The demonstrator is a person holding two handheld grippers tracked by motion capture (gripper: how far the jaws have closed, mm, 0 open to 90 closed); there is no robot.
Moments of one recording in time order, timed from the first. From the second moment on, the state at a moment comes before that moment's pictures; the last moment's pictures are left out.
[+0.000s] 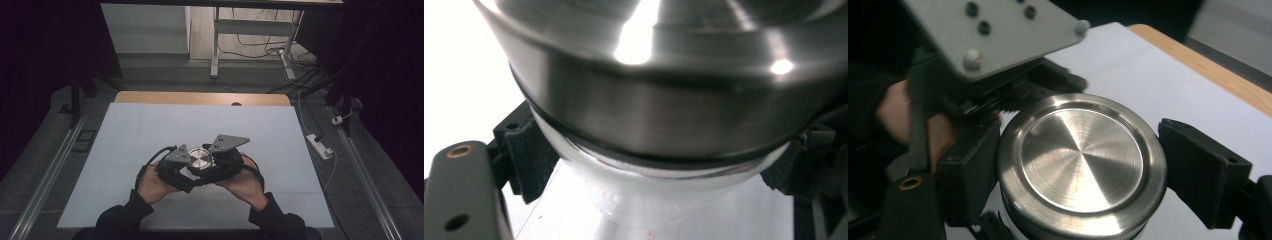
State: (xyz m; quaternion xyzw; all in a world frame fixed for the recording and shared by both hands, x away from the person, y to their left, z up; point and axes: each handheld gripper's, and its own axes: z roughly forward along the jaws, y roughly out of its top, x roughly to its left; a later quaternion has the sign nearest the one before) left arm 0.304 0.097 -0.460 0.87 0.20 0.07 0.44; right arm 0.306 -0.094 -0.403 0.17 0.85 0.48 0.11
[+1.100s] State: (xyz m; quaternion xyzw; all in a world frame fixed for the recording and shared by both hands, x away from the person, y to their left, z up) left arm 0.299 0.094 -0.453 0.88 0.20 0.09 0.42; right arm 0.300 -0.095 -0.399 0.17 0.85 0.48 0.13
